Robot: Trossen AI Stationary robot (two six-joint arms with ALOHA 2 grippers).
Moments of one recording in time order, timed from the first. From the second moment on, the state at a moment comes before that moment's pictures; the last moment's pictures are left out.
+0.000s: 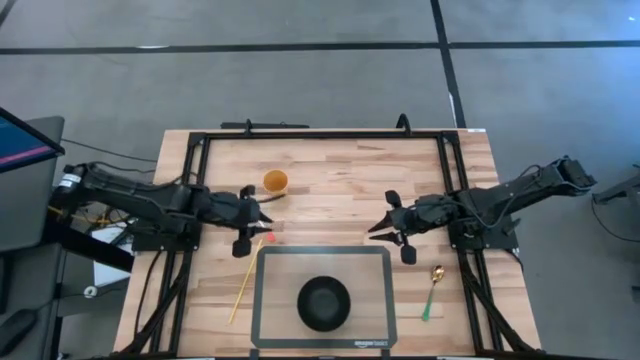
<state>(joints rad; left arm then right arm) -0.21 0.97 0.71 -0.41 -0.16 -0.05 0.24 0.97 0.57 -0.04 0.07 0.05</state>
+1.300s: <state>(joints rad) 0.00 1.34 0.57 -0.47 -0.27 0.13 0.20 0.97 0.57 0.05 0.07 -0.04</state>
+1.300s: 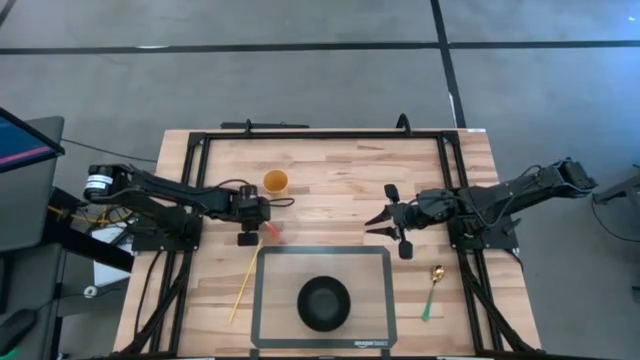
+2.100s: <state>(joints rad) 0.10 1.37 0.51 -0.39 -0.16 0.24 0.20 0.97 0.57 0.05 0.07 -0.04</state>
